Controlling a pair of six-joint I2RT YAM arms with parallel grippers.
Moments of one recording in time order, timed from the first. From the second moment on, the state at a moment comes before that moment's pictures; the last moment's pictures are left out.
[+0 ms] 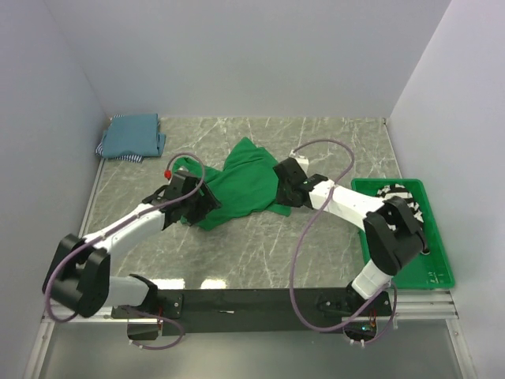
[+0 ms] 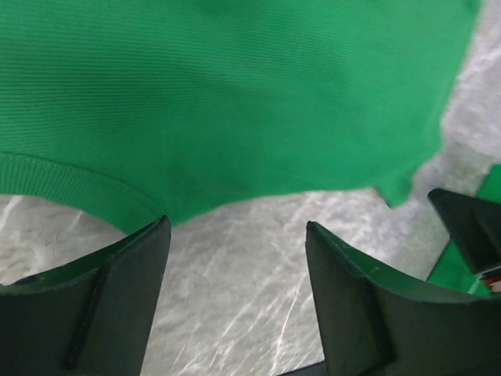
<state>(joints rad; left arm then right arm) -0.45 1.27 0.73 -0.31 0.01 -0.99 0.63 1.60 1.06 -0.41 0.28 0.68</state>
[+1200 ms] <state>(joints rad) -0.36 2.19 1.72 -0.42 -0.21 -0.70 1.08 1.62 1.02 -0.27 0.14 0.78</state>
